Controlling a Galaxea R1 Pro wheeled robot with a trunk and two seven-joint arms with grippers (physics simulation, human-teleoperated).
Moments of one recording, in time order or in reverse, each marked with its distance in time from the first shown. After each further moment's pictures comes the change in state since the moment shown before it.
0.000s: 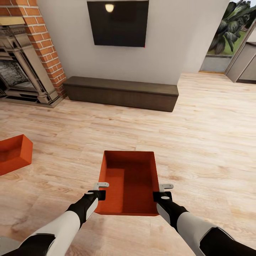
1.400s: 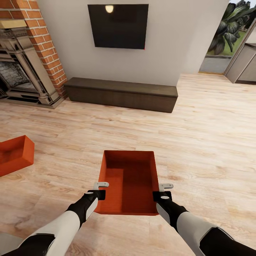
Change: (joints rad) left arm 0.000 0.002 0.000 -0.004 0.000 -0.001 -0.002; right arm 0.000 0.001 -0.002 -0.006 0.004 0.001 -0.006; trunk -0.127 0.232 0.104
